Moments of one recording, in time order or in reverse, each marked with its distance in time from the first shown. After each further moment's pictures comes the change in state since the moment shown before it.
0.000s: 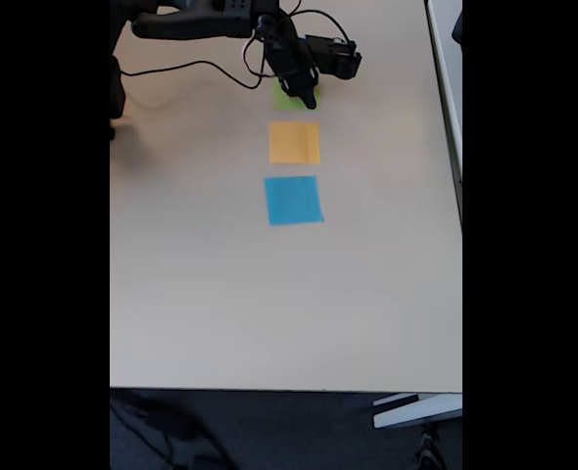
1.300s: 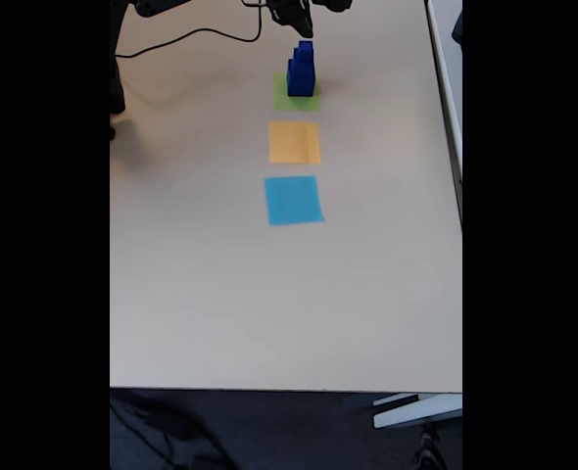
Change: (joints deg) arm -13.3 0.0 -14.0 11.0 19.8
